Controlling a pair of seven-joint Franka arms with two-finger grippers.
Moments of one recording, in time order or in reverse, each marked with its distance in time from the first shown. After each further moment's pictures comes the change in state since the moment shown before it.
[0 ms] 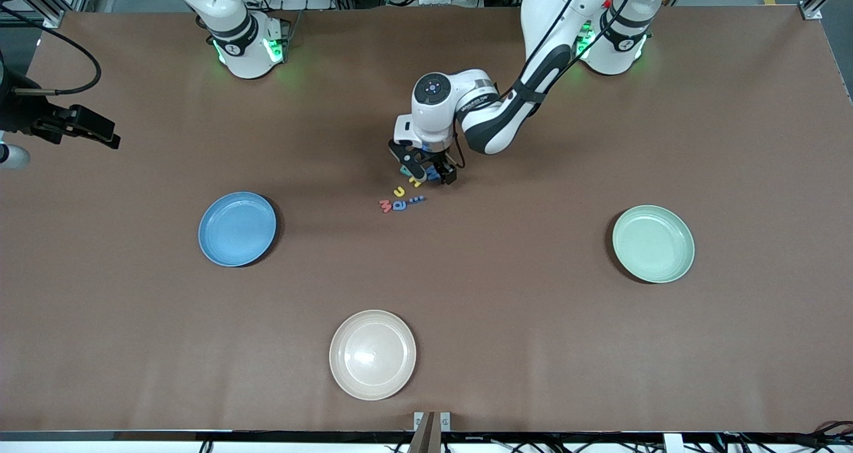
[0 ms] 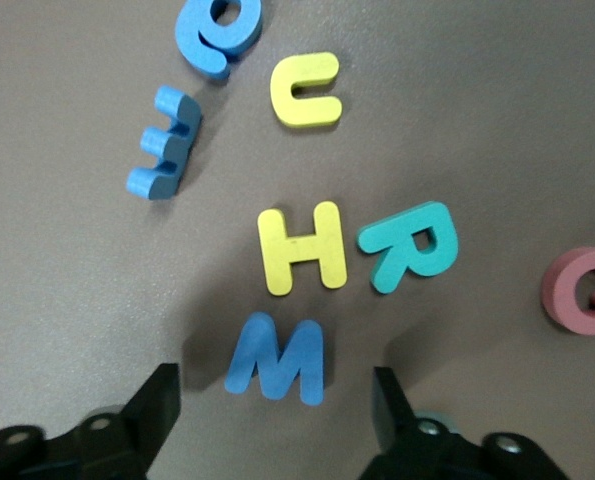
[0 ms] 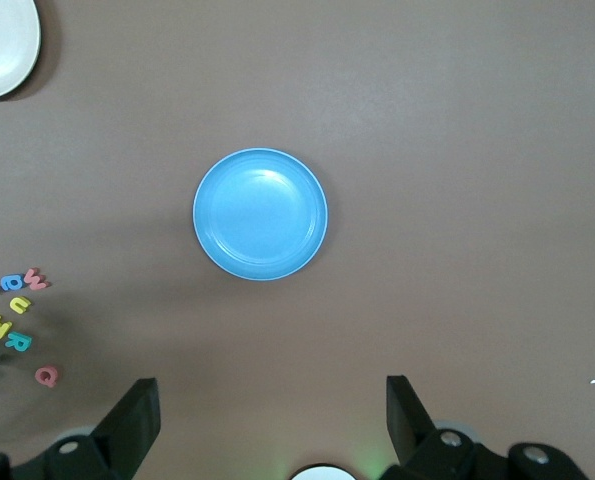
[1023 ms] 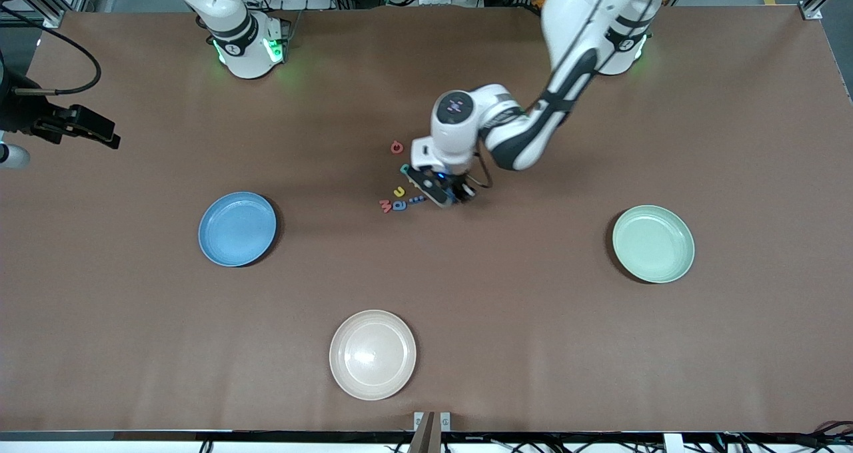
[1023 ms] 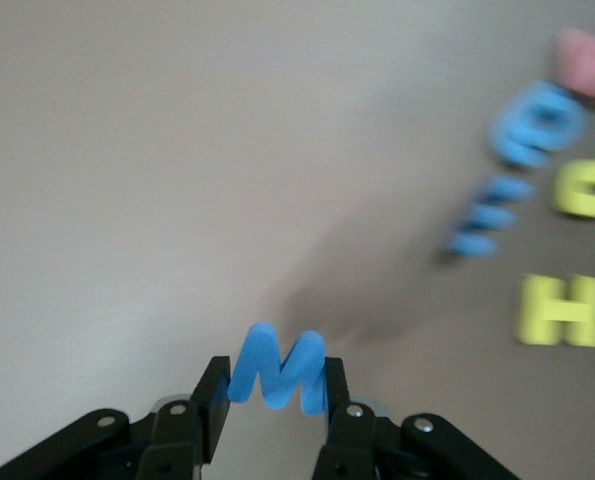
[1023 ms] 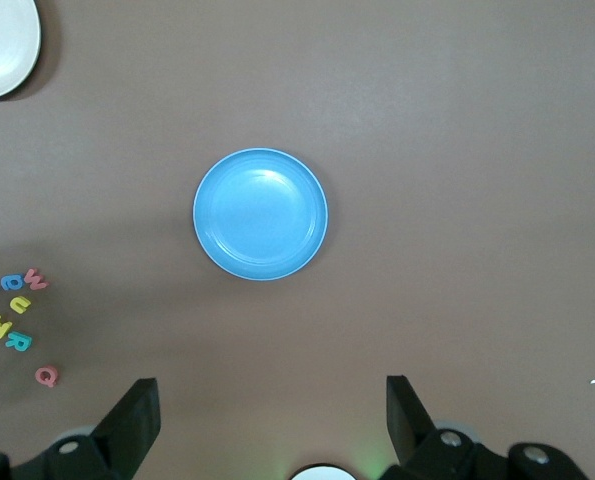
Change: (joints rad) left arm 0.138 -0.110 0.058 0.020 0.000 -0.082 0.000; right arm 0.000 0.000 0.000 0.000 0.000 0.000 0.000
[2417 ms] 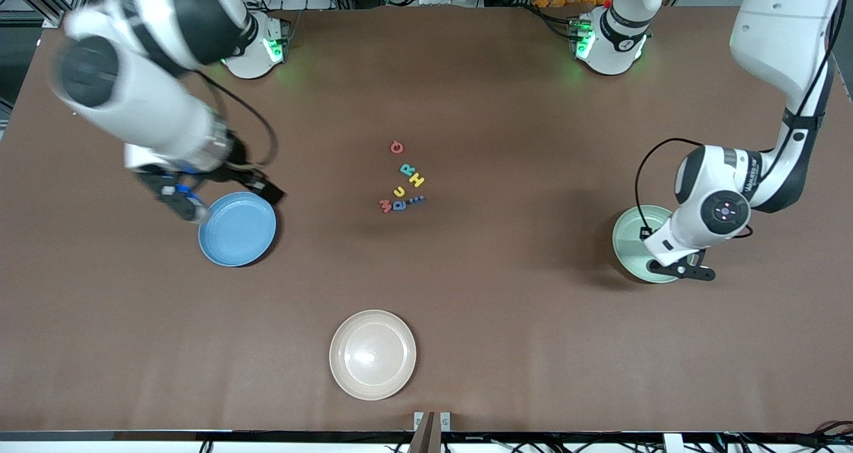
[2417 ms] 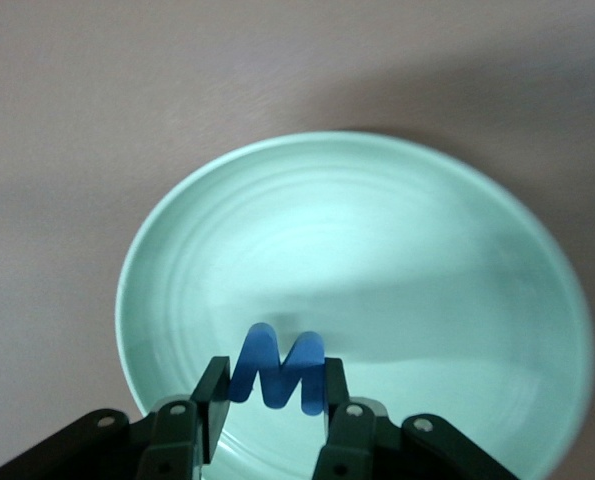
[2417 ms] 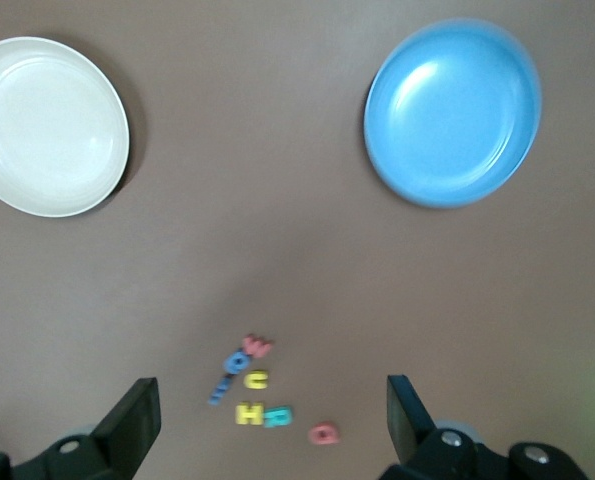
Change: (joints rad) left arm 0.583 -0.034 0.187 -0.063 -0.049 -0.112 0.264; right arm 0.418 0.239 0.008 -0.013 0.097 0.311 1.096
